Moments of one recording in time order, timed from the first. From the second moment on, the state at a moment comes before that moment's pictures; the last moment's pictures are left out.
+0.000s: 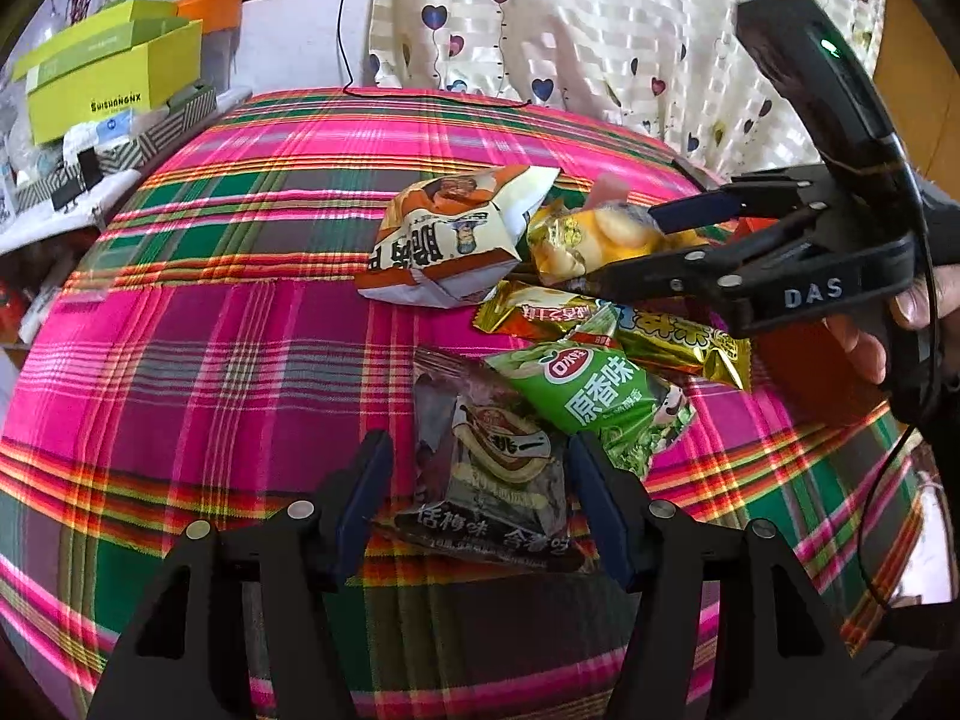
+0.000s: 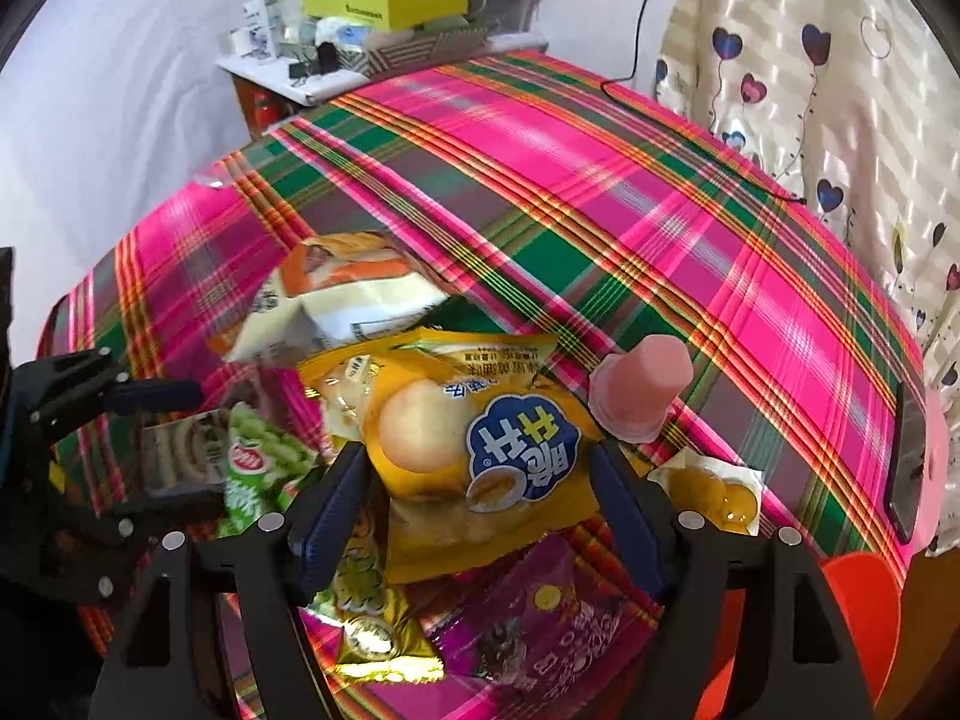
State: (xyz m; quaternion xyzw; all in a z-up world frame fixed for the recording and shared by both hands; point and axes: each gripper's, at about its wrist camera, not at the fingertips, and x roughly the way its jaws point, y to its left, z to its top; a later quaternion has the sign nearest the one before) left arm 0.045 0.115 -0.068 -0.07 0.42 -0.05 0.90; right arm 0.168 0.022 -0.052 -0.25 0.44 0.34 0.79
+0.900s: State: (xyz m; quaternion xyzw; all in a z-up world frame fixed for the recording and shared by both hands) left arm 0.027 0.120 -0.065 -0.09 0.42 0.01 0.90; right arm 0.141 -0.024 -0.022 -0.13 0.39 0.33 0.85
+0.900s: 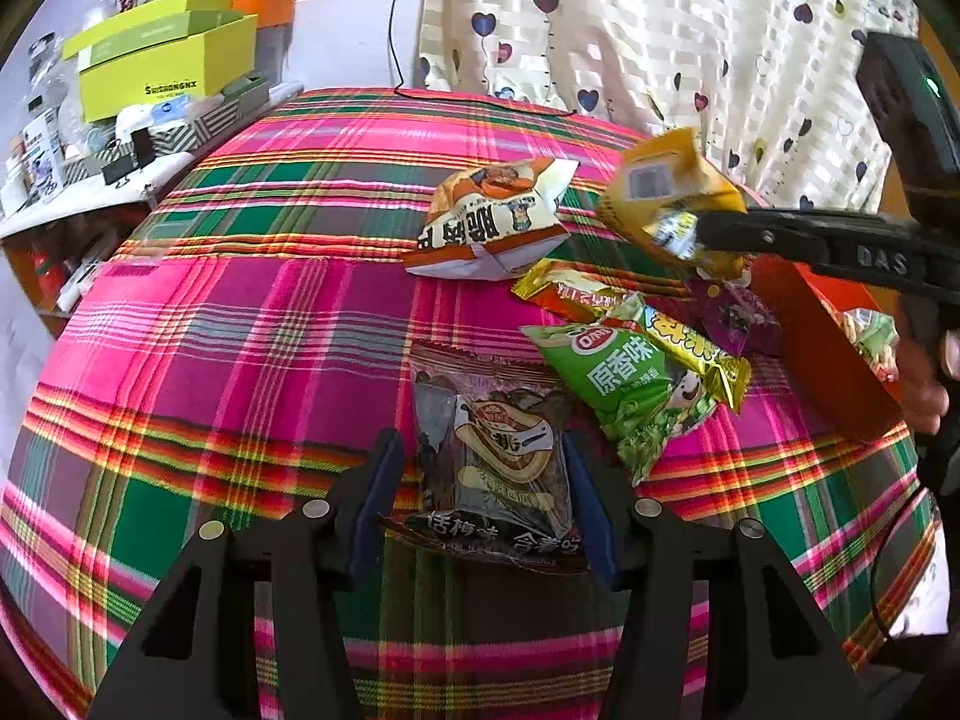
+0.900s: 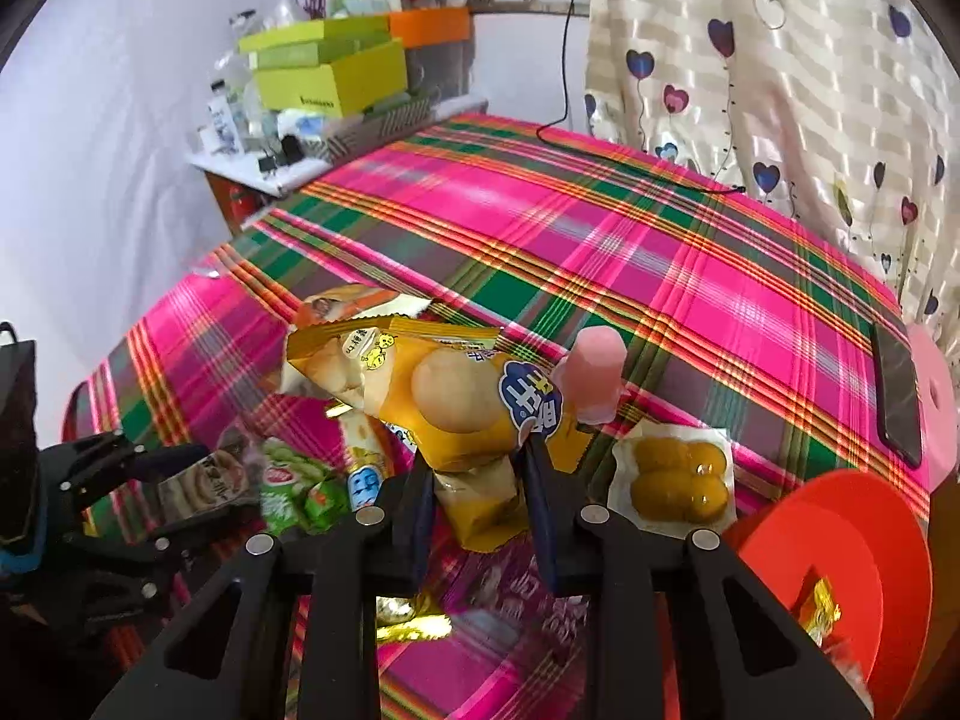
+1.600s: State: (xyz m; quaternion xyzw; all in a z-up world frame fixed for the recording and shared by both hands) left arm 0.011 0.111 -0.017 -0.11 0.36 0.02 0.93; right arm 0.070 -0.113 0.014 -0.05 0.34 0.30 0.89
